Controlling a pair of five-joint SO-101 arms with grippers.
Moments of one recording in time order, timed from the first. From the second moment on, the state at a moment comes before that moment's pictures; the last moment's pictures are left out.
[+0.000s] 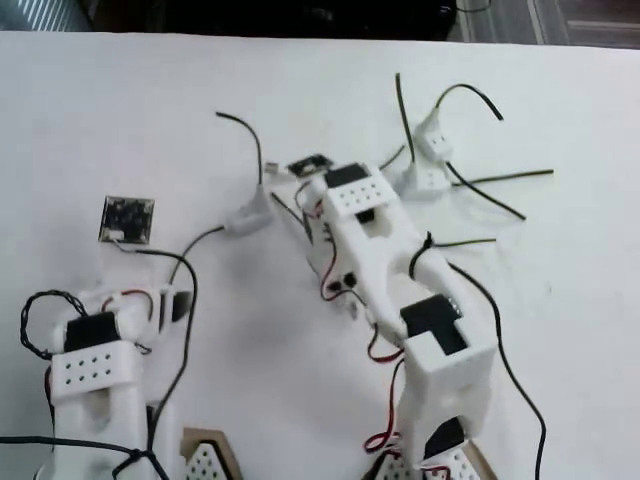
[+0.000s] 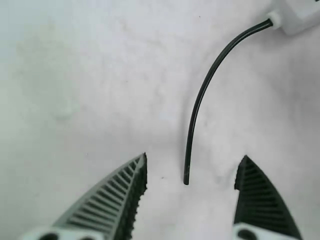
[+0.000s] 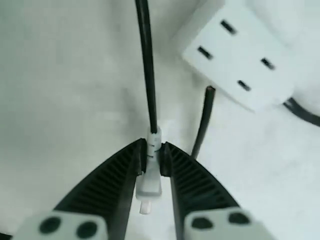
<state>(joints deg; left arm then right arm) -19.9 -54.6 73.3 53.4 -16.1 -24.9 19.9 6.5 79.7 9.1</state>
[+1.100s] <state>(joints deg) -19.9 -54.6 73.3 53.4 -16.1 -22.6 14.8 9.1 86.9 11.4</state>
